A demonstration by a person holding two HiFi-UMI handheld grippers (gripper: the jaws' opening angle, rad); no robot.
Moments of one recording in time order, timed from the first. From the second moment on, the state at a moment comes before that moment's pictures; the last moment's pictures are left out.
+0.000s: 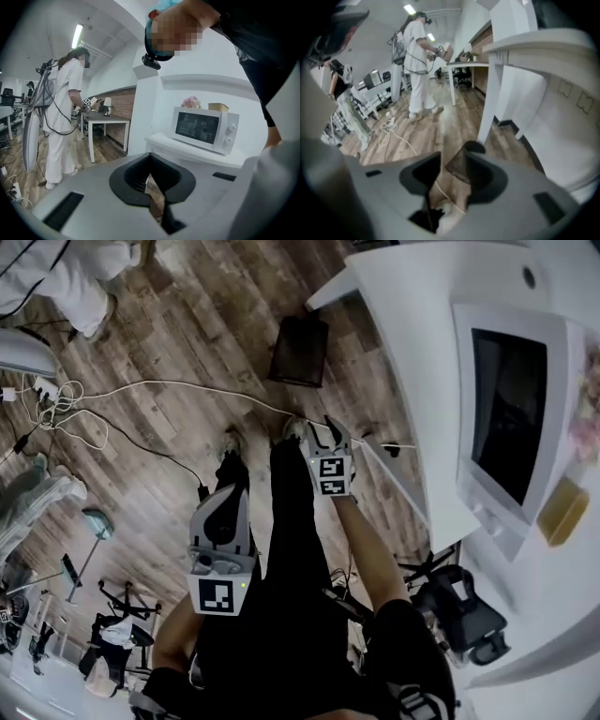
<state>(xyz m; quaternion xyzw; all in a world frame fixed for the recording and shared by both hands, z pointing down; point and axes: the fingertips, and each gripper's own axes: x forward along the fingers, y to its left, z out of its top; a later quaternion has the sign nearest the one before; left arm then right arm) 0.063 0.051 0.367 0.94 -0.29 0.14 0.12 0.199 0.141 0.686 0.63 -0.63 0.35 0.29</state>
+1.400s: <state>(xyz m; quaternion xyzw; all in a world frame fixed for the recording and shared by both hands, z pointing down) 0.054 0.041 0.549 0.90 -0.36 0.14 0.20 0.246 0.149 1.046 0.51 -0.57 0.33 0.56</state>
